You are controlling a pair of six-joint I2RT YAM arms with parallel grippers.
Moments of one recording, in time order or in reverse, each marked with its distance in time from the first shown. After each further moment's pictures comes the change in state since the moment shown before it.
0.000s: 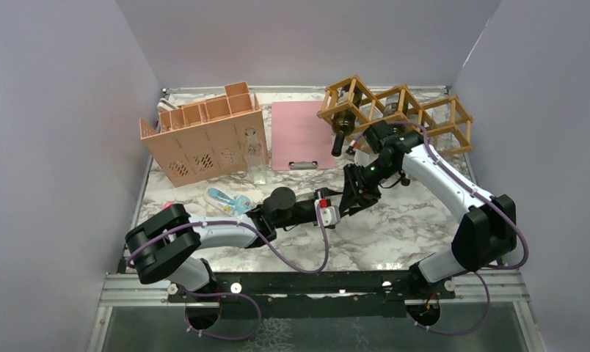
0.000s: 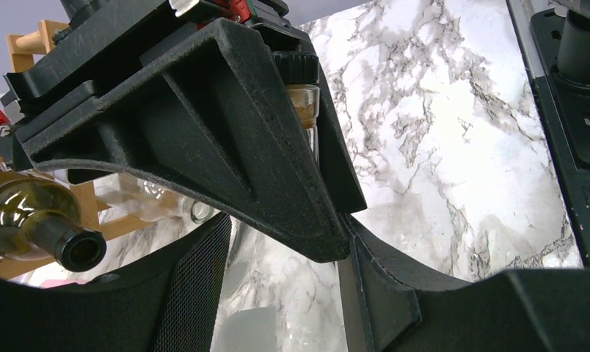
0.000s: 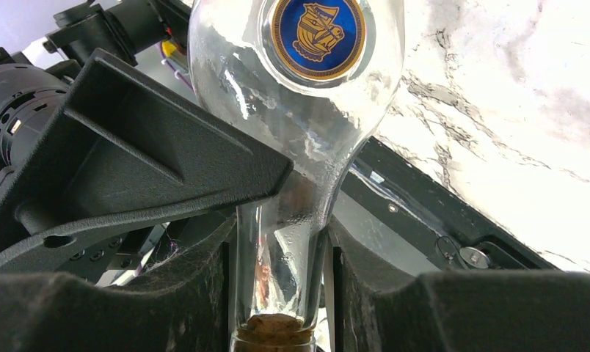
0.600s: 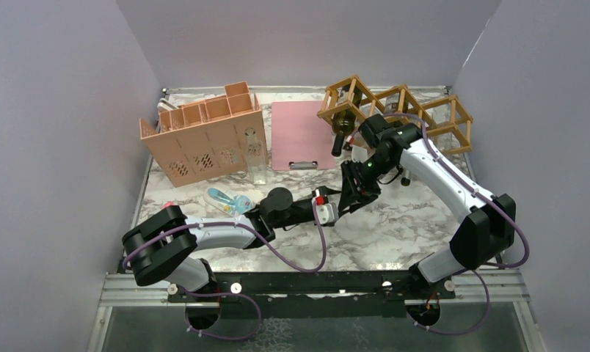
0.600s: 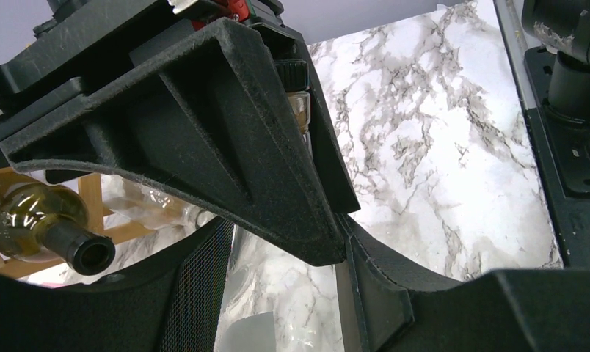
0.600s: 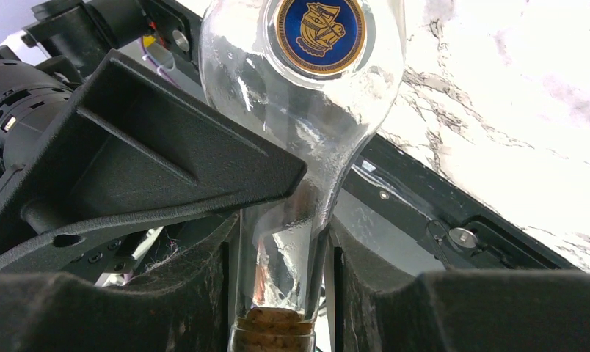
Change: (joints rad) left arm -0.002 -0.025 -0.007 0.034 -0.008 -0.045; right arm 0.045 0.018 0.116 -0.093 0.073 0.001
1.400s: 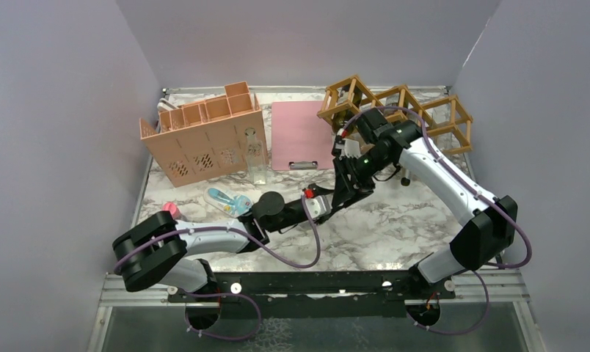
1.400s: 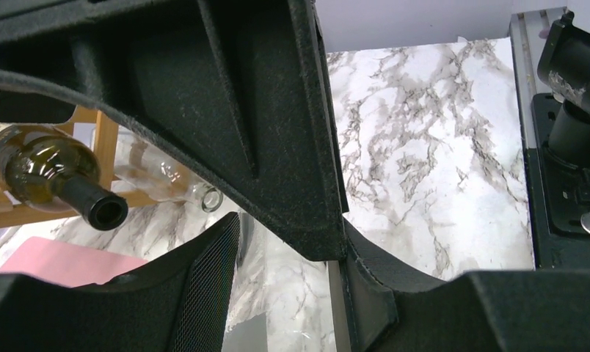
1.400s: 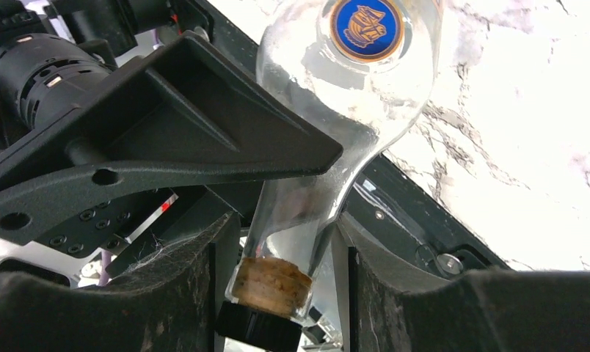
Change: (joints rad) left arm -0.008 -0.062 -0.053 0.038 -0.100 -0.142; right arm 0.046 0.004 0.066 0.019 -0.015 -0.050
